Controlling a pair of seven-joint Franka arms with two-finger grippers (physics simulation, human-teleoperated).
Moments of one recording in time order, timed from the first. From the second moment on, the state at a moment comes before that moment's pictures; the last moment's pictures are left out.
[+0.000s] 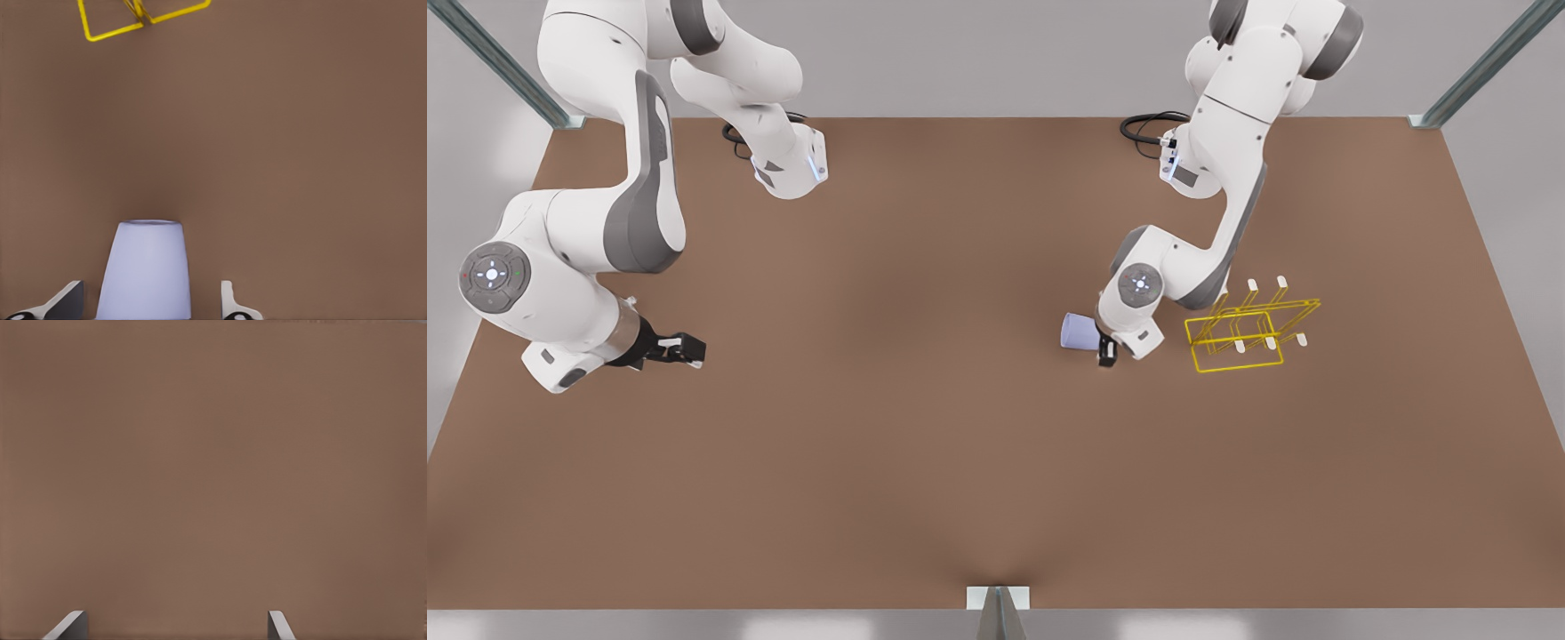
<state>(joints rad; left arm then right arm) -0.42 0.38 -0.11 -2.07 -0.01 2.32 -1.97 0.05 0.30 0.00 -1.38 -0.02 1.62 0.01</state>
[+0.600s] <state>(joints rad) -0.44 0.51 -0.15 -2.06 -0.02 2.39 -1.90 0.05 0.32 0.00 -1.38 0.00 1.62 -0.03</state>
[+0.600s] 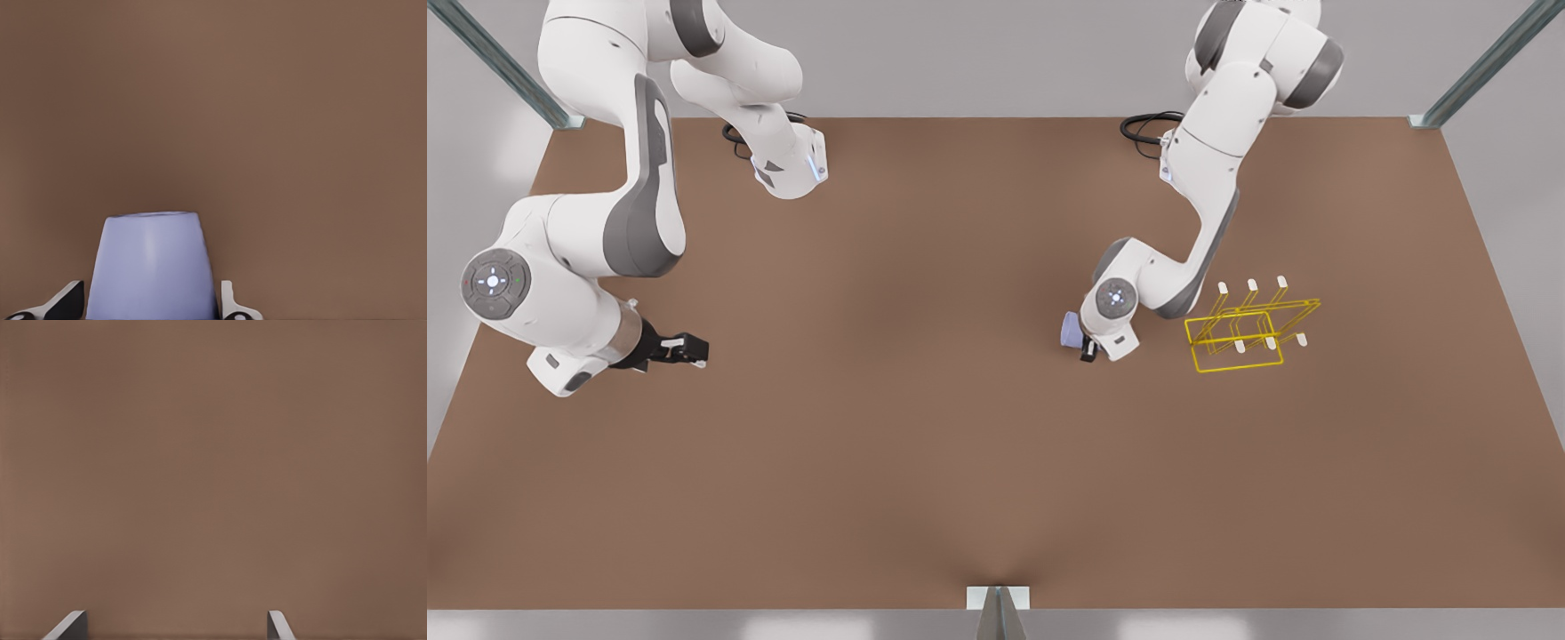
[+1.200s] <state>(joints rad) -0.50 0.51 -0.06 -1.74 0.00 2.16 -1.87 0.04 0.32 0.00 -1.38 0.00 1.65 -0.04</state>
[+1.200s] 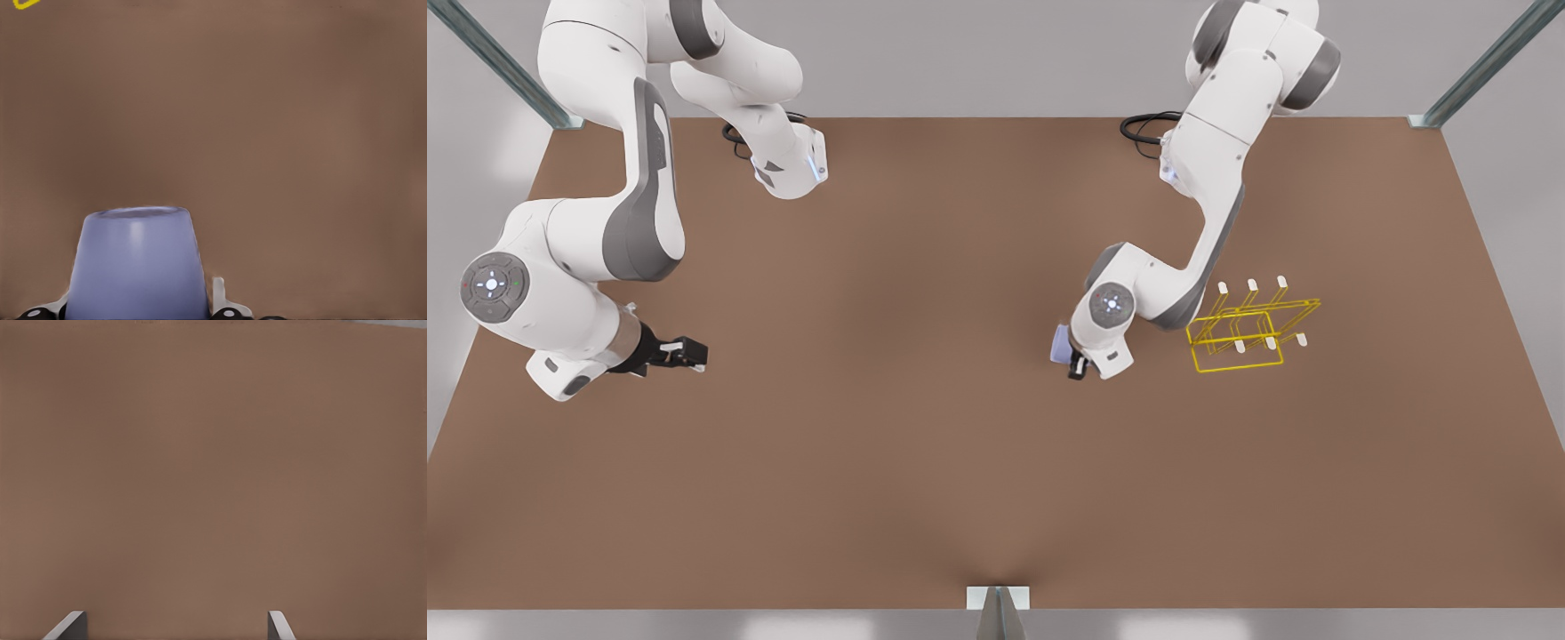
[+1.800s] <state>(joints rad) -1.48 0.97 1.16 -1.63 0.42 1.70 -1.87 0.04 0.32 0.00 -1.38 0.01 1.66 -0.05</state>
